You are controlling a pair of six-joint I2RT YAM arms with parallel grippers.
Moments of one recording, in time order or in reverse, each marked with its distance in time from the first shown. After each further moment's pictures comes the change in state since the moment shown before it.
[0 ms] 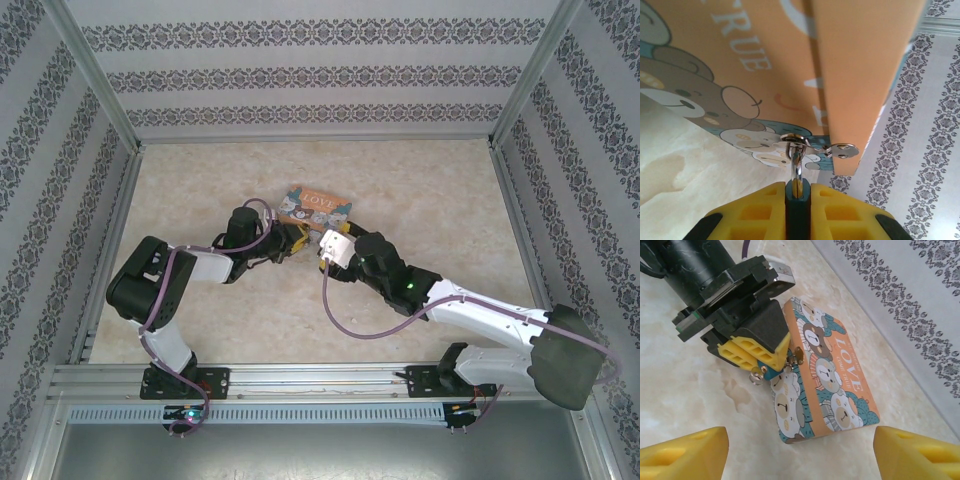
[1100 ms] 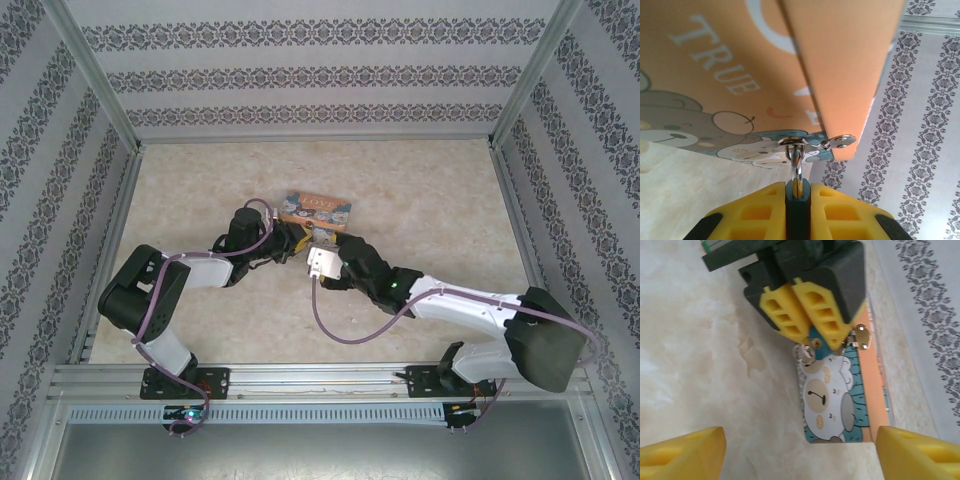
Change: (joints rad) left arm -0.046 -0.076 -0.010 -0.025 -0.053 -0.038; right arm 0.037 0.145 0.013 -0.021 0.021 -0.190
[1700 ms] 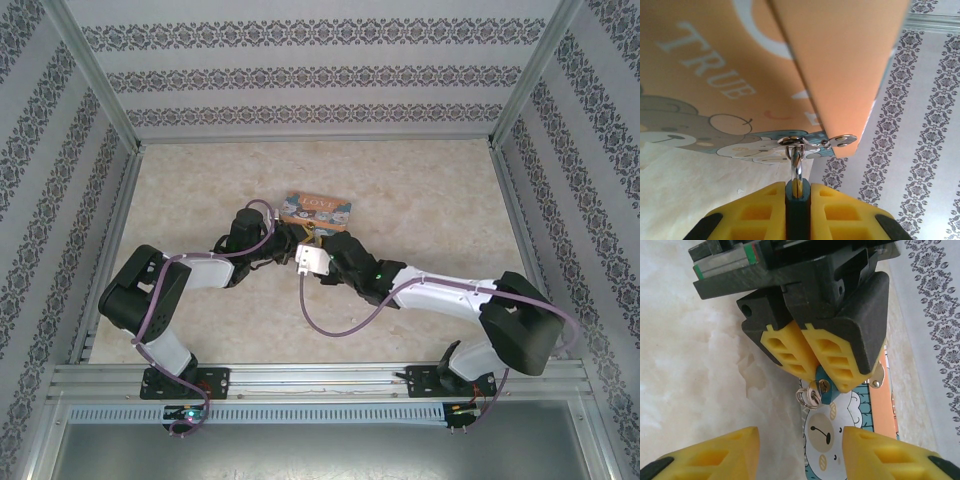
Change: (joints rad) left arm -0.013 0.000 0.000 -0.001 -0.007 -0.006; right arm 0.000 0.129 0.089 0.023 -0.011 -0.047
